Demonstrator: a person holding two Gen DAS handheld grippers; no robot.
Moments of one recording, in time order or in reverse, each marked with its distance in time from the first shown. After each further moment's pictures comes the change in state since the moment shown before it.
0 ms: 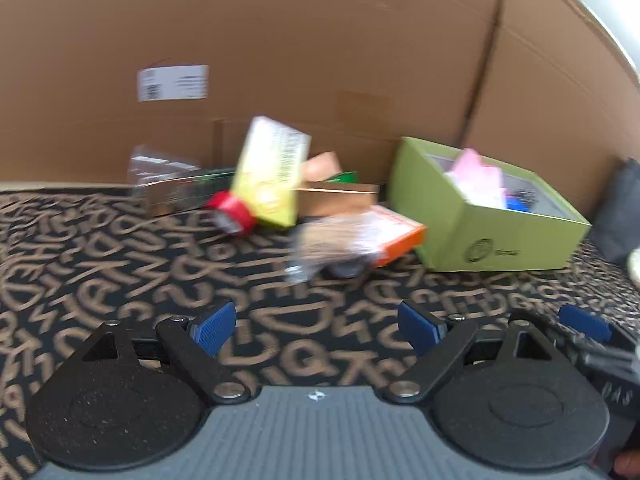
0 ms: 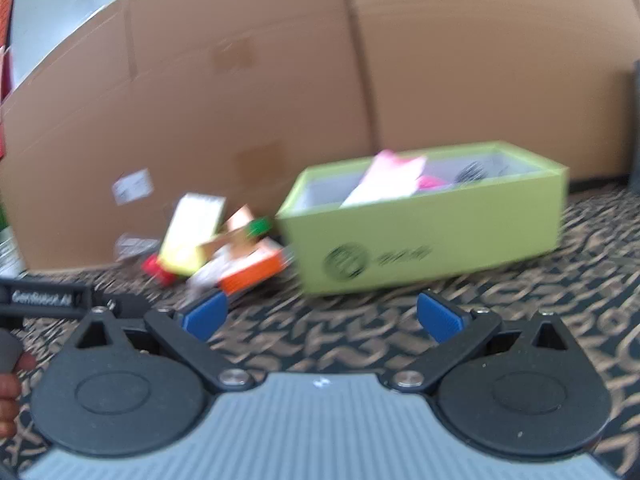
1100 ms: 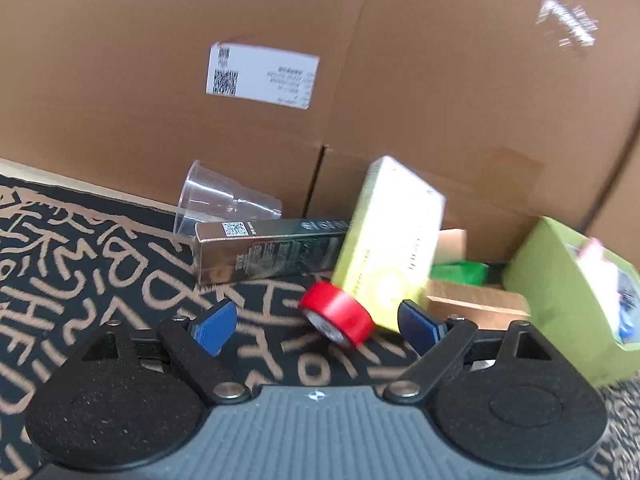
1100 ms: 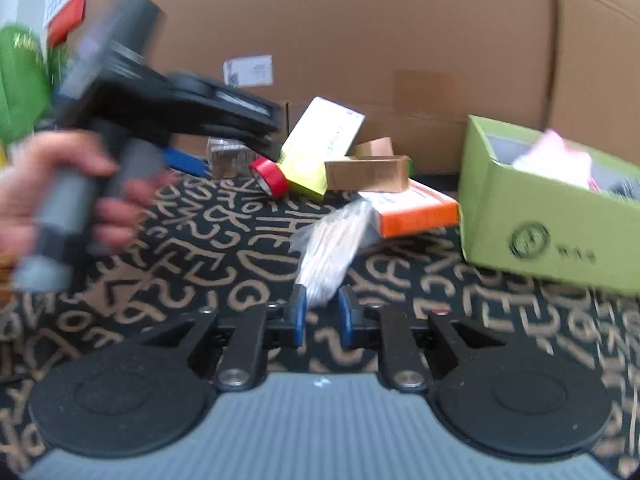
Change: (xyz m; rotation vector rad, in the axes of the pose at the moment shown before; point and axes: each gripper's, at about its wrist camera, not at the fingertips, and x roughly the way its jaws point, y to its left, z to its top) left arm 0.107 0.070 0.076 -0.177 0.019 0.122; right arm 0.041 0.089 -0.012 -0.253 0.173 0.122
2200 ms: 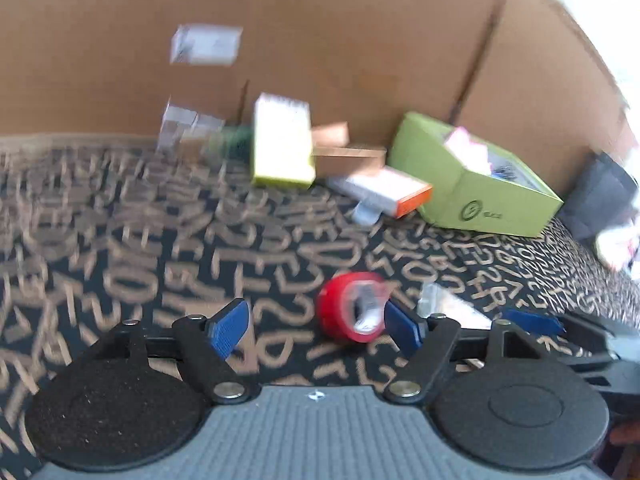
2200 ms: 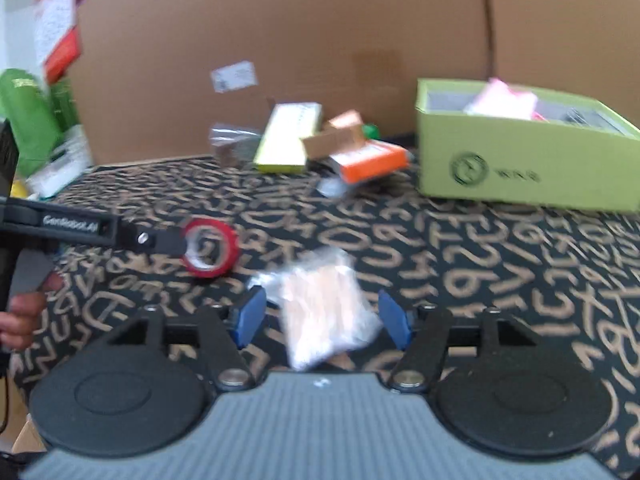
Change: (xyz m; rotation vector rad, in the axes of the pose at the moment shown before) left arm -0.140 0.013 -0.100 0.207 0.048 -0.264; right arm -0.053 -0.030 -0.030 0.083 0.033 0.074
